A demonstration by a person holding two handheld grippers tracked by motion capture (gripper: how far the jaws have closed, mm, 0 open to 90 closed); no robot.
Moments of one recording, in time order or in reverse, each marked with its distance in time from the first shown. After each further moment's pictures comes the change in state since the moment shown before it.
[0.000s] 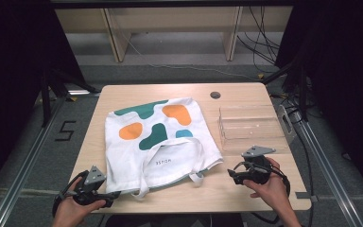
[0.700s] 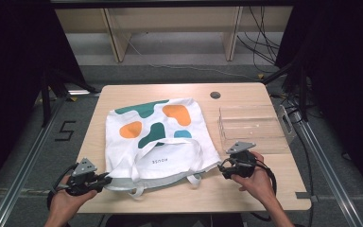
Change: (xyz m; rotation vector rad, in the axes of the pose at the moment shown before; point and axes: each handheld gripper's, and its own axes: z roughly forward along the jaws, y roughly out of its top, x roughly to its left) left arm 0.023 0.007 -0.016 -0.103 -0.019 -0.029; right arm 0.014 0.024 0.035 0.033 -0.006 -0.128
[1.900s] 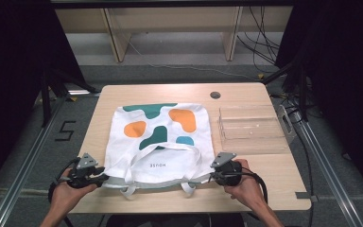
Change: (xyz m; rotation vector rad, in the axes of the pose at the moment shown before) left arm 0.024 0.003 0.024 0.081 0.053 0.043; right arm 0.041 0.004 0.010 0.055 0.065 -0.221
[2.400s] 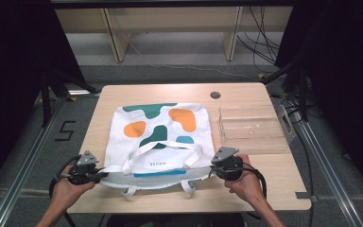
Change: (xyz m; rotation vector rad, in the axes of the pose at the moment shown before) left arm 0.002 0.005 -0.005 0.005 -0.039 -0.002; right arm -0.008 0.009 -0.011 -0.084 -0.003 0.003
